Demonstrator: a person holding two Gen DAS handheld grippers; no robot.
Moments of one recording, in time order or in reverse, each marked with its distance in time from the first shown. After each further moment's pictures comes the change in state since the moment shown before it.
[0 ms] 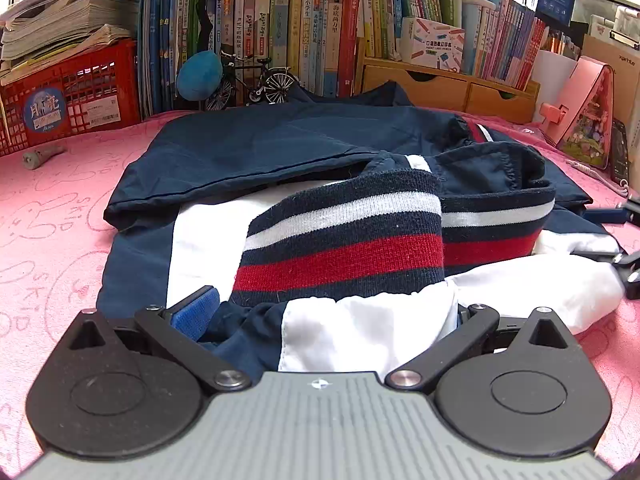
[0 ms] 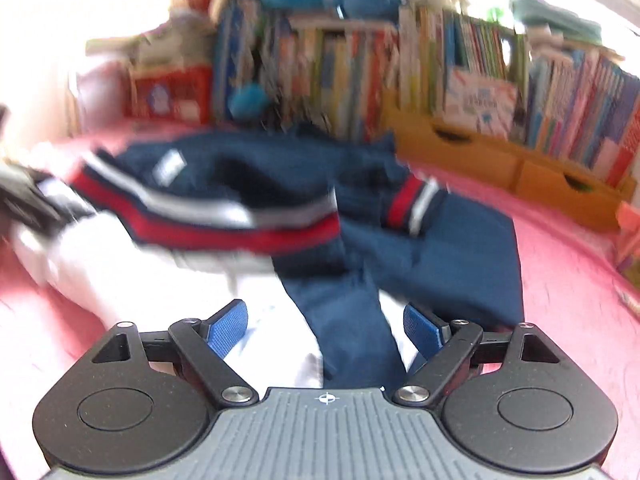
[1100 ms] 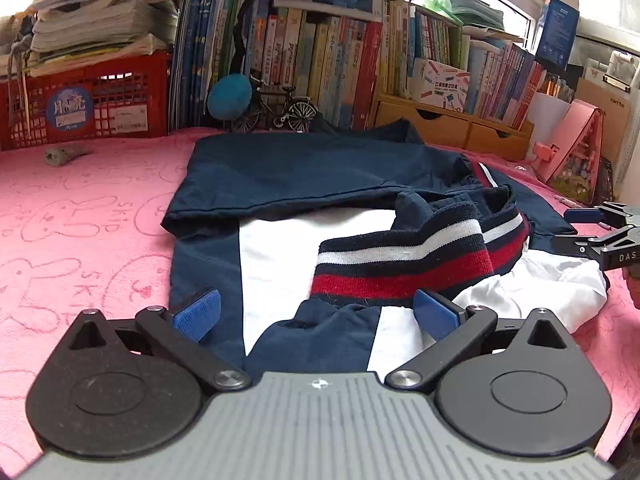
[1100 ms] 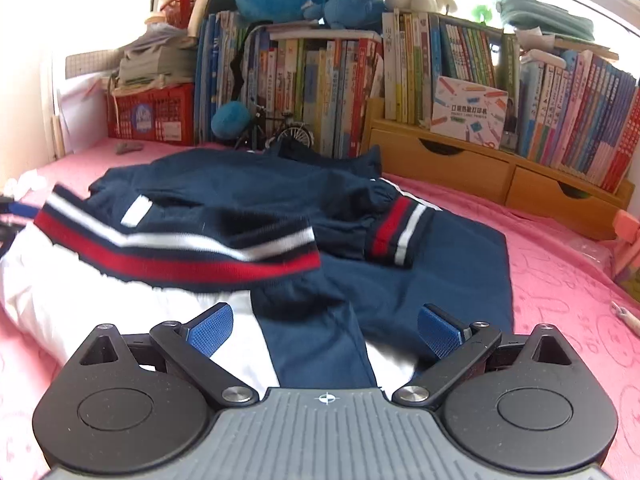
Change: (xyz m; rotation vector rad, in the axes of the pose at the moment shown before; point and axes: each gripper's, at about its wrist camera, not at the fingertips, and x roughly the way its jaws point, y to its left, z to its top) left arm -0.027 0.052 -0.010 -0.075 -0.075 -0.058; right arm 0.017 -0.014 0.033 0.034 -0.041 0.009
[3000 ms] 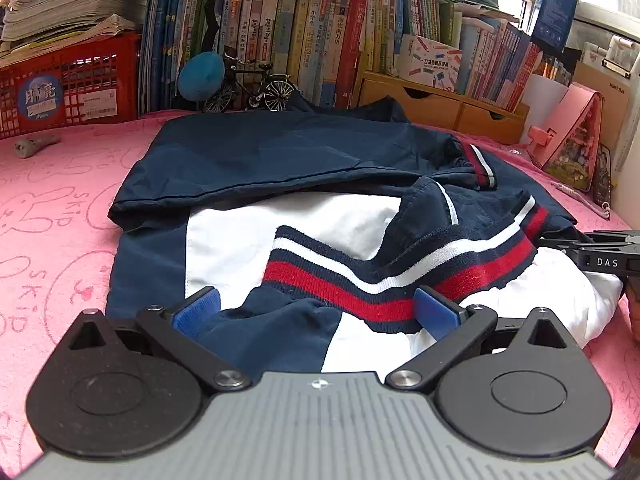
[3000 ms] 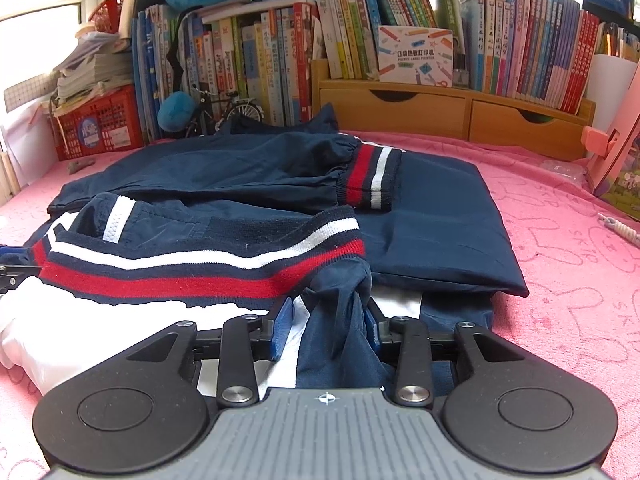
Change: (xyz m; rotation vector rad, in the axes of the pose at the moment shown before) left arm 0.025 -0.021 0.002 0.013 0.031 -0.025; right arm 0.000 0.007 -0.020 0.200 0.066 -0.108
